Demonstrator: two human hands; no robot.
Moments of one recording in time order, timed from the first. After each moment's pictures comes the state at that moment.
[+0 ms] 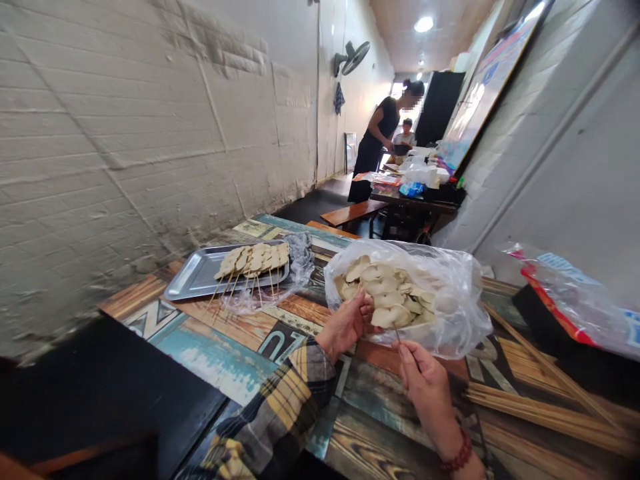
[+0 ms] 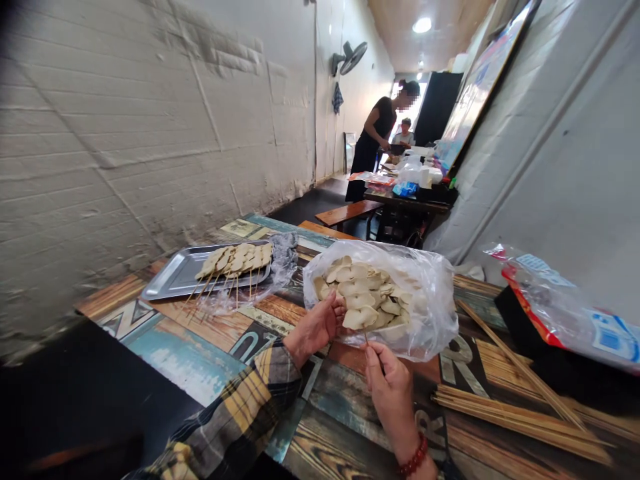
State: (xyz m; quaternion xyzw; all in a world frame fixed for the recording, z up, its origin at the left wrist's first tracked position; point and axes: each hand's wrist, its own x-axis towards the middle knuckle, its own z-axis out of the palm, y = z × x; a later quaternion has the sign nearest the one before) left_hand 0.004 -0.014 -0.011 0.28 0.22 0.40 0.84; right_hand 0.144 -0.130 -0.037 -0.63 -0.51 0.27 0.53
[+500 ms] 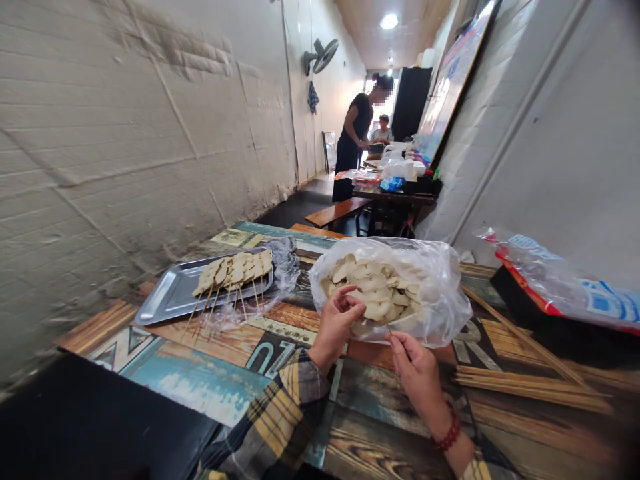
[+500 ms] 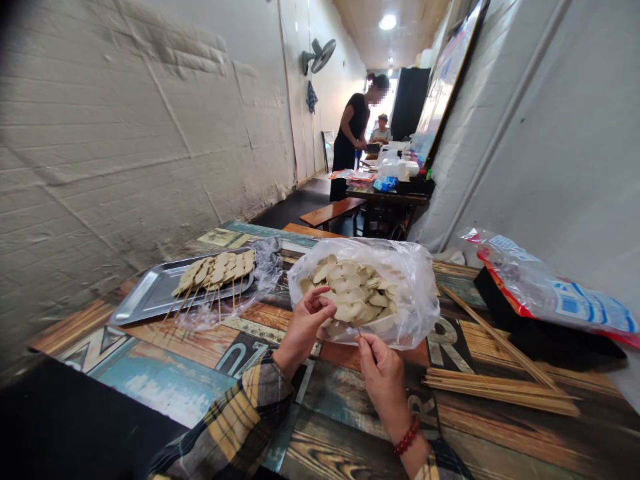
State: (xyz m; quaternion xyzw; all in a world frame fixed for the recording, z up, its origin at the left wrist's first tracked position) left_hand 0.010 -0.021 -0.004 0.41 0.31 0.53 0.67; right_hand 0.151 -0.122 -0.042 -0.65 -0.52 0.23 0.50
